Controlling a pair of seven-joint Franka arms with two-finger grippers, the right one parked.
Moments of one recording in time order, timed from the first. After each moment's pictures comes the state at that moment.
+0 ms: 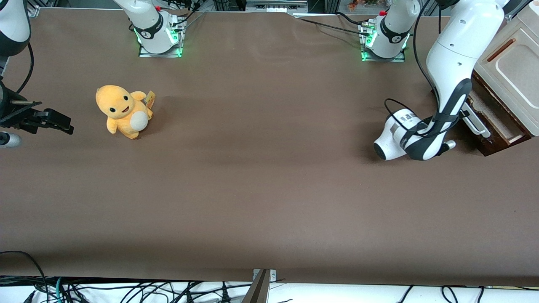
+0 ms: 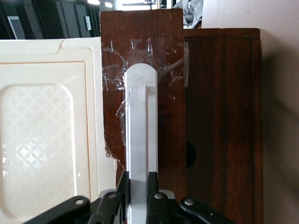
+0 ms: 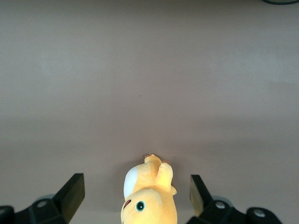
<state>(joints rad) 0.07 0.70 -0.28 -1.94 1.11 1.16 -1.18</state>
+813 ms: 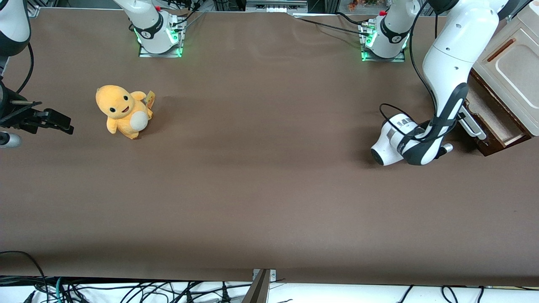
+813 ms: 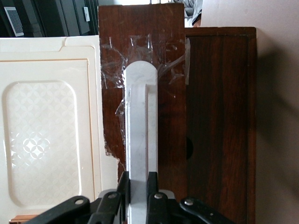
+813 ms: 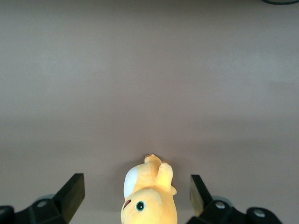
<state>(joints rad) 0.05 0.74 -0.28 -1.86 1.07 1.12 -1.17</state>
